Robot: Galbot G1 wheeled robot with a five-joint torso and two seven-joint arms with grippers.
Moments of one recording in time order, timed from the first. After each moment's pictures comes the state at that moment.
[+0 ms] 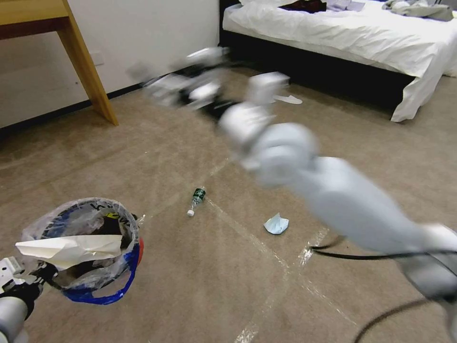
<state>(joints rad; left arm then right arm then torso) 1.67 -1.35 -1.20 -2.30 -1.10 0.71 -0.38 -0.27 0.95 -0.11 2.04 1.23 -0.12 0.24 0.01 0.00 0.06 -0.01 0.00</state>
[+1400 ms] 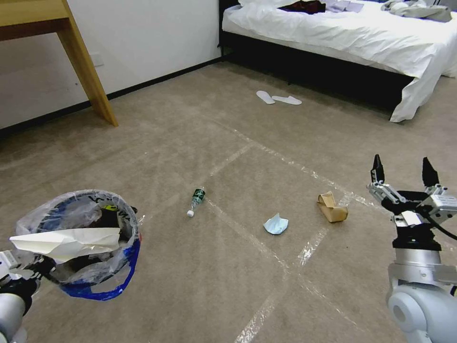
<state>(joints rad) 1.66 -1.37 -1.21 -2.33 -1.06 0.69 -0.36 -1.54 1.18 0.76 2.23 0.42 0.29 0.16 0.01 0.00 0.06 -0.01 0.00</state>
